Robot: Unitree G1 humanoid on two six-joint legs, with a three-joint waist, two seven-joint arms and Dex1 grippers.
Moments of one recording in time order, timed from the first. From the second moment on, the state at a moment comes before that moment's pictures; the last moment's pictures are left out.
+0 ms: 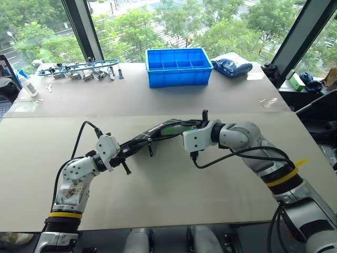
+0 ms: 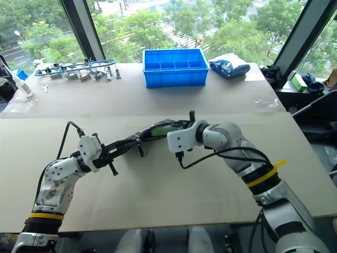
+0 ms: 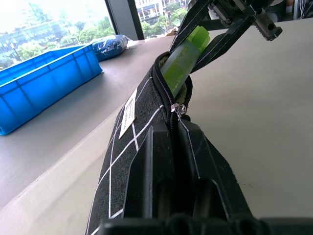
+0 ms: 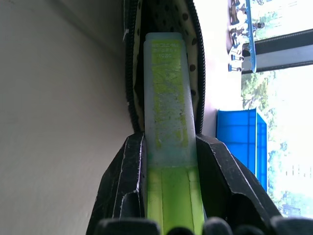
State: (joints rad) left arm -0.23 0.51 0.04 0.06 -0.32 -0.19 -0.95; right arm -0.76 -0.58 0.47 0.04 -0.47 -0.15 0.74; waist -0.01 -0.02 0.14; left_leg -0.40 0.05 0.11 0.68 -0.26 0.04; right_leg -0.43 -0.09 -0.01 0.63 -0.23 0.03
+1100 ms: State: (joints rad) left arm -0.24 0.50 0.02 0.10 -0.31 -0.20 -0.96; right arm -0.82 -0.54 0.24 0.20 -0.11 -0.20 0.86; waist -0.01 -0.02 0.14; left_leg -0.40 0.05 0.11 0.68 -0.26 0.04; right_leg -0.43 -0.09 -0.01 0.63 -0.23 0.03
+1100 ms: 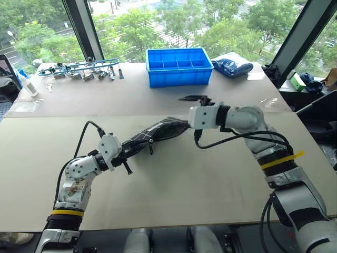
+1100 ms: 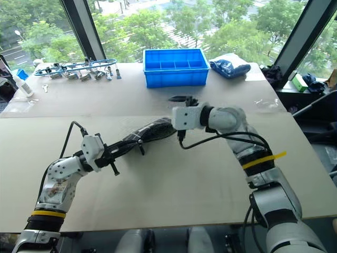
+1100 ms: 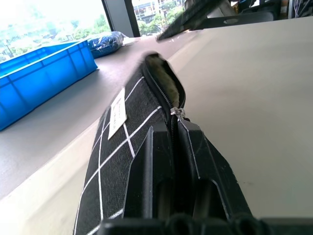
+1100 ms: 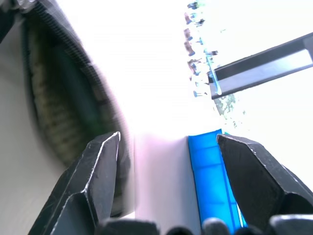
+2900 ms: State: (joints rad) left arm -0.23 0.48 0.00 0.06 -0.32 -0.19 -0.95; right arm -0.60 -0.38 0.17 -0.12 0.47 0.95 0.68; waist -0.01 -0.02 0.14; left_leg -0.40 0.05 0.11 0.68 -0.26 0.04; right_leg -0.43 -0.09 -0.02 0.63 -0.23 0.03
